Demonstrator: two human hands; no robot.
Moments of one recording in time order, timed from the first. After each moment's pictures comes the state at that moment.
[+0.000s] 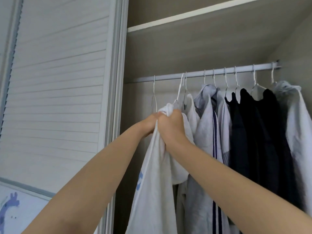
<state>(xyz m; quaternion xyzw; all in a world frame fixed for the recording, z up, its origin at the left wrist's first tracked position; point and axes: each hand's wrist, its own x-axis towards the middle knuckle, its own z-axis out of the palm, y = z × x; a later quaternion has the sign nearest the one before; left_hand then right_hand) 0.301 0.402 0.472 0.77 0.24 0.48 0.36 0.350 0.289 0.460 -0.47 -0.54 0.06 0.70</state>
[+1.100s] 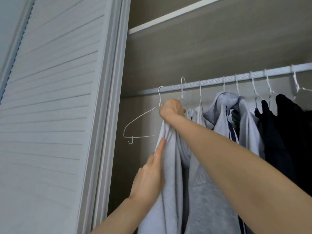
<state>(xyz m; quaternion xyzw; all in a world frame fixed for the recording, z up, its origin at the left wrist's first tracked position) 0.311 0.461 0.385 0.78 0.34 0.52 -0.08 0.392 0.494 0.592 -0.65 -0.48 -0.07 0.59</state>
